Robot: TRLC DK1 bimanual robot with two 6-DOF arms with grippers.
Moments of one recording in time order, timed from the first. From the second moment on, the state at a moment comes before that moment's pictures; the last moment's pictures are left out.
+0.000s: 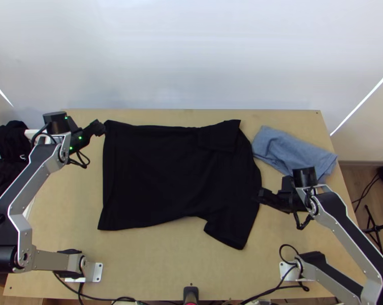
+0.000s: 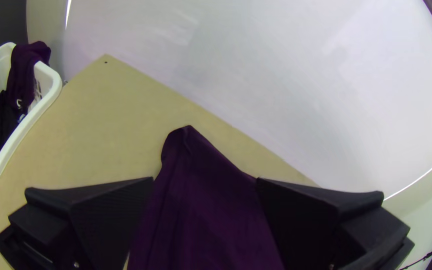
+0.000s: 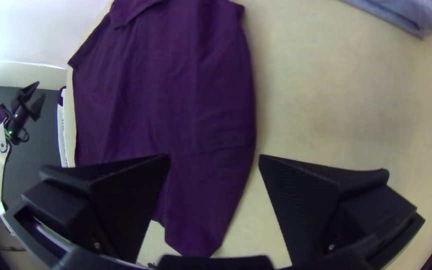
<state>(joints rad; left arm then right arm) 0.08 1.49 1.14 -0.25 0.12 -0.51 0.17 1.07 0.62 -0.67 -0.40 0.49</state>
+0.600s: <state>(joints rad) 0.08 1.45 1.13 -0.27 0.09 -0.51 0.08 1.15 0.51 -0.48 -0.43 0.44</state>
